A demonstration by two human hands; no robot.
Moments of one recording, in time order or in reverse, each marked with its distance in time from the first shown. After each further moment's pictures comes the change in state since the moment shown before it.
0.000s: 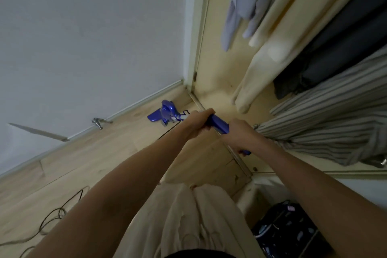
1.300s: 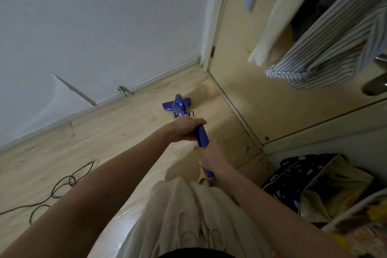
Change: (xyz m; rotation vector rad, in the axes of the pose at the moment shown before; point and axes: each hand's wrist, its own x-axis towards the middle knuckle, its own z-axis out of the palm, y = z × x) left_hand -0.159 -0.215 -0.085 0.101 -0.025 -0.039; right_hand -0.182 -0.011 0.266 0.534 -0.044 0.030
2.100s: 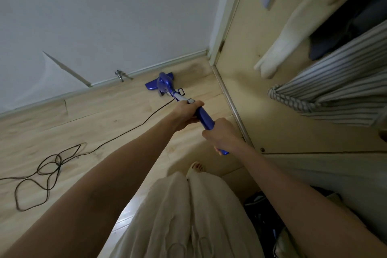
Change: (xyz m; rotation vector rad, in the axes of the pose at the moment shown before) left_hand 0.096 0.079 0.033 -0.328 0.209 0.054; right_hand 0.122 -0.040 -0.121 -0.292 -0.162 -0.110
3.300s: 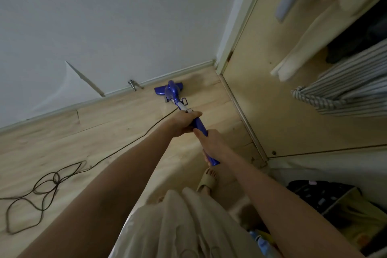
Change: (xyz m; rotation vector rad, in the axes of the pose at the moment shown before) left_hand -0.014 -0.027 -0.125 0.053 -0.115 -0.020; right_hand -0.012 -0.056 0.124 0.133 0.004 -0.036
